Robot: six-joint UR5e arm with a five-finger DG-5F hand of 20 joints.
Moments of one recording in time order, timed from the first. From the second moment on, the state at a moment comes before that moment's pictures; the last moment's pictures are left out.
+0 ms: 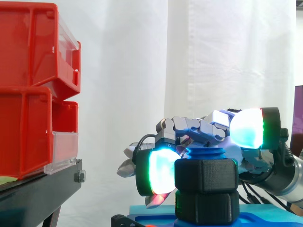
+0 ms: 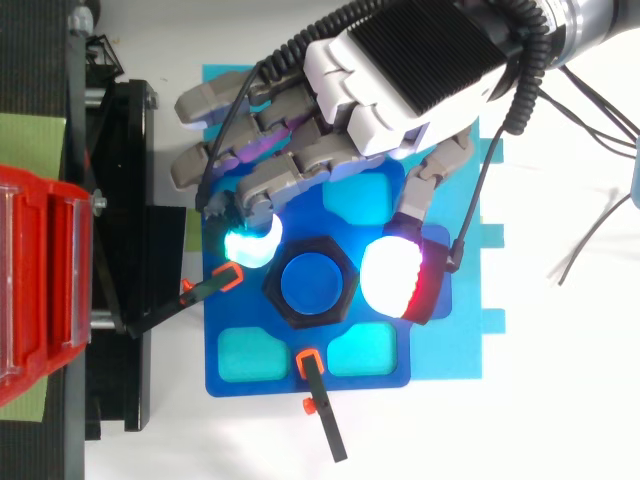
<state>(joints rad) -0.11 -2.52 -1.08 -2.20 -2.26 -0.90</state>
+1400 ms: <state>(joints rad) -0.13 -2.52 -1.09 -2.20 -2.28 -0.89</state>
